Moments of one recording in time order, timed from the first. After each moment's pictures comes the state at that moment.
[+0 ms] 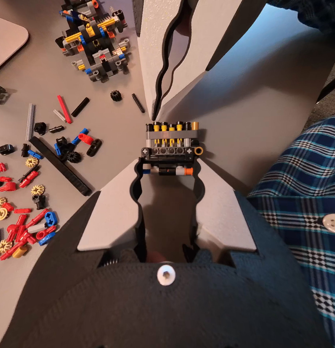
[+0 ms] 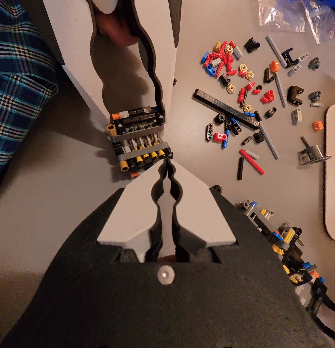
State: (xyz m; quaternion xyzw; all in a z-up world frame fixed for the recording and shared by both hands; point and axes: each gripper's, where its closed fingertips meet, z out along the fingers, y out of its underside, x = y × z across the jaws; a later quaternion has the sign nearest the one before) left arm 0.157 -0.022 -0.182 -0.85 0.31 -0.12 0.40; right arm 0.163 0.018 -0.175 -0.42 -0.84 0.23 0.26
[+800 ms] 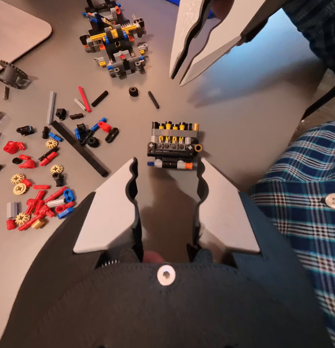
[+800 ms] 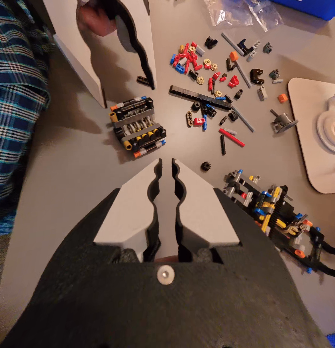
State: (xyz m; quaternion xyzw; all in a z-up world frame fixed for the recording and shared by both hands) left arm 0.132 -0.026 -0.170 -0.86 0.27 -0.15 0.41; right arm 0.183 0.034 -0.151 -0.49 -0.78 0.25 0.30
